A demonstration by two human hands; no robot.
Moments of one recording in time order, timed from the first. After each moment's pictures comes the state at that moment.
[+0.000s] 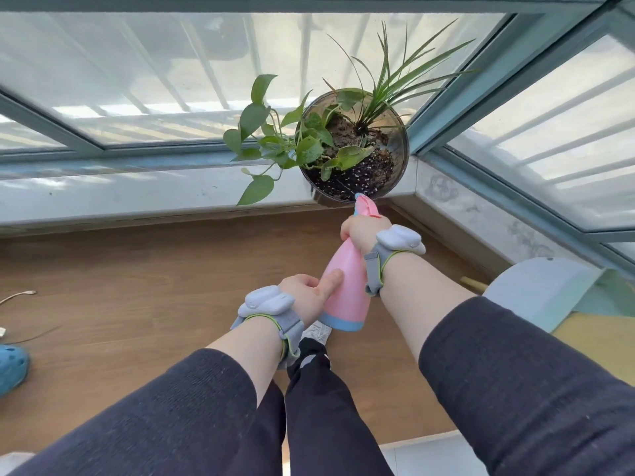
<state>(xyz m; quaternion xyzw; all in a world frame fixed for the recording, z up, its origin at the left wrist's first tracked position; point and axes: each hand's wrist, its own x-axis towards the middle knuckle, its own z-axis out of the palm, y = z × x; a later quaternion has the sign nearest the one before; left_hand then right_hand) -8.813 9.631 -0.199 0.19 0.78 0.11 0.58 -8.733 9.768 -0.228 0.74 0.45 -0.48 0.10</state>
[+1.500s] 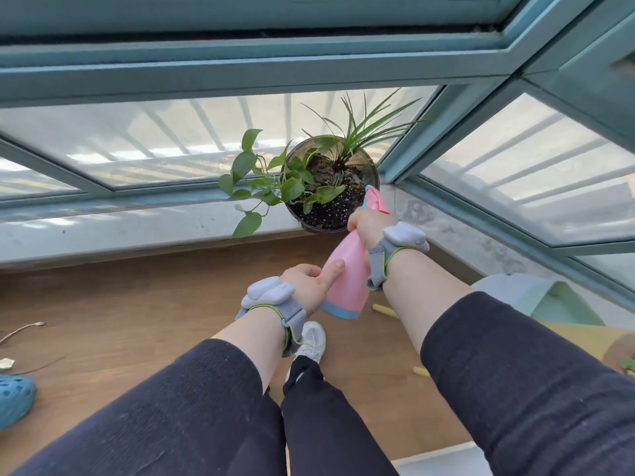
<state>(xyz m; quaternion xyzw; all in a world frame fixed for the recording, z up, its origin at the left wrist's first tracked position) -8.806 9.685 -0.132 0.24 0.79 0.14 0.55 -8.718 9.816 -0.135 0.75 0.42 -0.52 0.02</state>
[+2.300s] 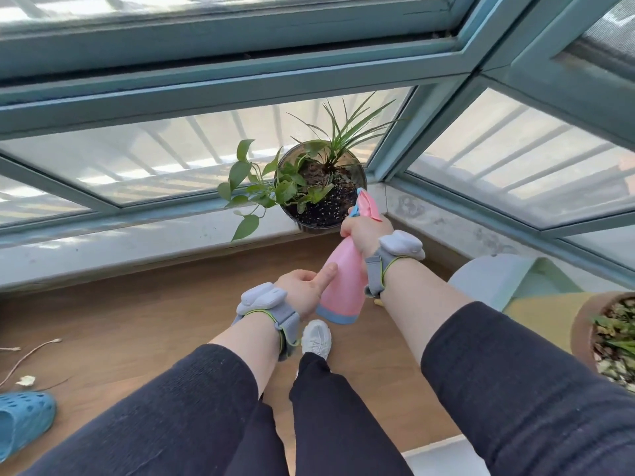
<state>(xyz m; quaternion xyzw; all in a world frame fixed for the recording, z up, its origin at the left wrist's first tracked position) -8.797 9.657 -0.101 0.23 0.77 0.16 0.57 -8.701 9.778 -0.096 0.74 0.43 -0.51 -0.04</state>
